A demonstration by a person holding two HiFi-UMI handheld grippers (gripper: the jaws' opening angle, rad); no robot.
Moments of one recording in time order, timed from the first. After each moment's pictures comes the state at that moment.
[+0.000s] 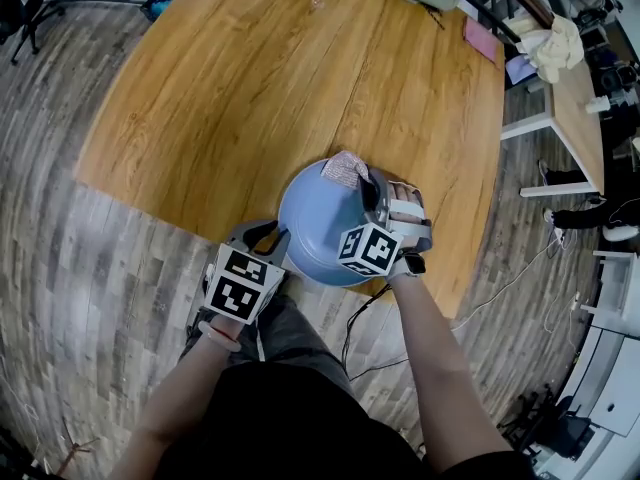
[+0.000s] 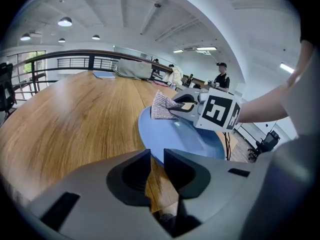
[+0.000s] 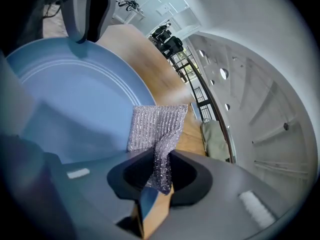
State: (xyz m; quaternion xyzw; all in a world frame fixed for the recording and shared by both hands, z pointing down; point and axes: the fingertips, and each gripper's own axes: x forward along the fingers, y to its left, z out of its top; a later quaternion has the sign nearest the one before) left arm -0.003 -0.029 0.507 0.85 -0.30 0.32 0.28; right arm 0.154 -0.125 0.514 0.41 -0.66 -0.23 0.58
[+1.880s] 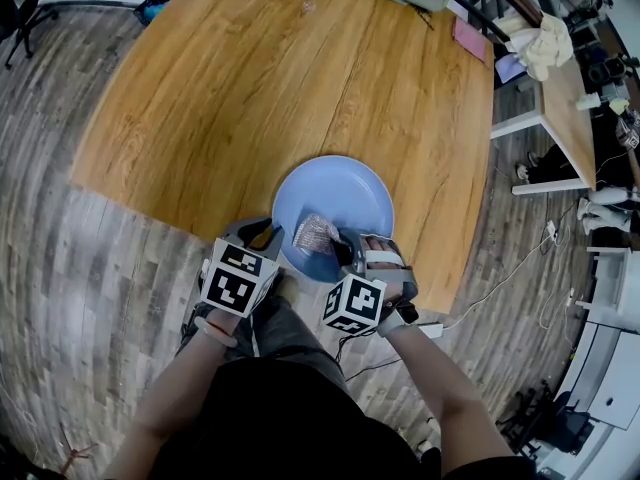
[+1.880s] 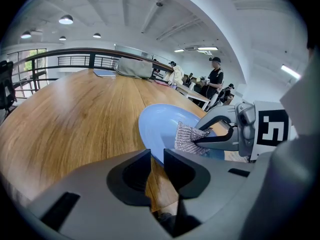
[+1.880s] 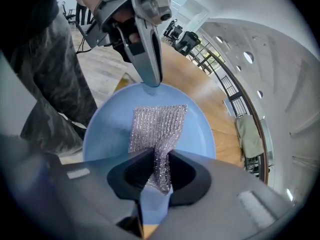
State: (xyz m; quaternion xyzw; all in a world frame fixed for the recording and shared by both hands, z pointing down) left arm -0.003 -0.032 0.510 0.85 -0.31 0.32 0.28; right arm 0.103 0.002 0.527 0.30 -0.72 -0.09 0.62
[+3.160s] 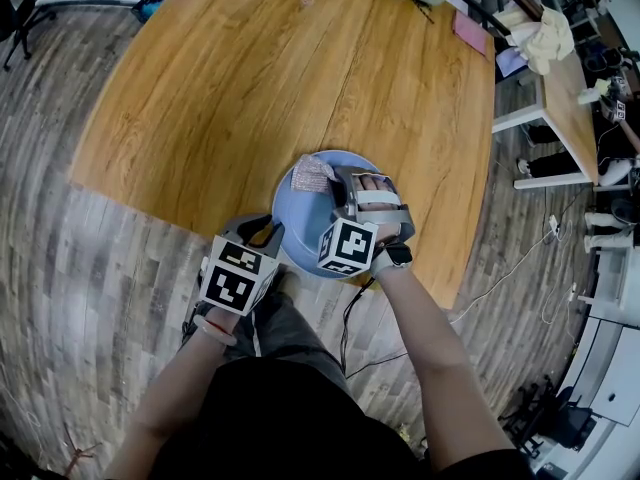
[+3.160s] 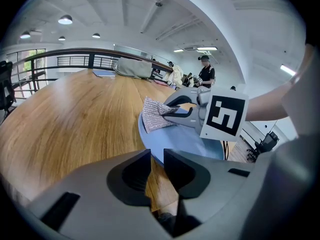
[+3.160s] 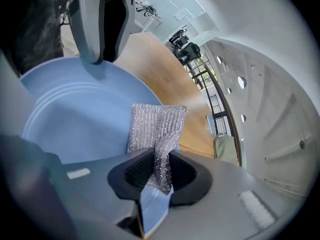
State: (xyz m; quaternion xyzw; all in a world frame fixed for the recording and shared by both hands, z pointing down) left arm -0.005 -0.030 0.509 0.85 -0.30 0.32 0.28; right arm 0.102 -0.110 0.523 0.32 -0.69 -0.24 0.61
